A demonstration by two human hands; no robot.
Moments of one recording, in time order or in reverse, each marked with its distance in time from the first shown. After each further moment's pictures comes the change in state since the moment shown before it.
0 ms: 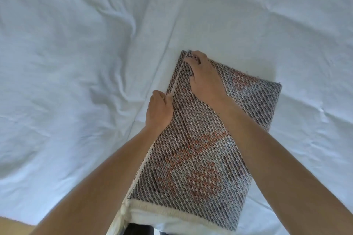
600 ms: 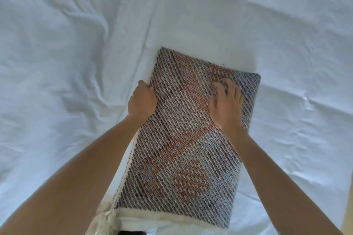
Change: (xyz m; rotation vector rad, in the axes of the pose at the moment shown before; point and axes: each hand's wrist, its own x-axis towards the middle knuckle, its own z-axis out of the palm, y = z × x) left_hand 0.032 0.023 0.009 0.273 -0.039 0.003; right_hand -0.095 0.089 0.017 -0.156 0.172 0.356
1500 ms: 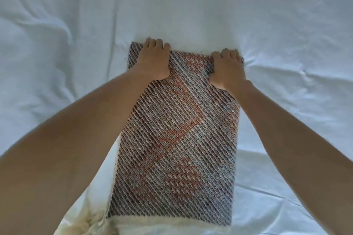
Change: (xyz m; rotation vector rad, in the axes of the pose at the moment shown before) left_hand 0.060 0.122 0.025 0.877 -0.154 0.641; right_hand 0.075 0.062 -0.010 -0.135 -0.305 0.042
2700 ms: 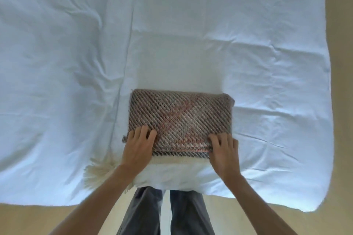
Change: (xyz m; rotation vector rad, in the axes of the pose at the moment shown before) left_hand -0.369 0.050 0.124 -0.096 0.309 0.057; right_hand -0.370 -0.049 0.114 0.109 0.309 -0.004
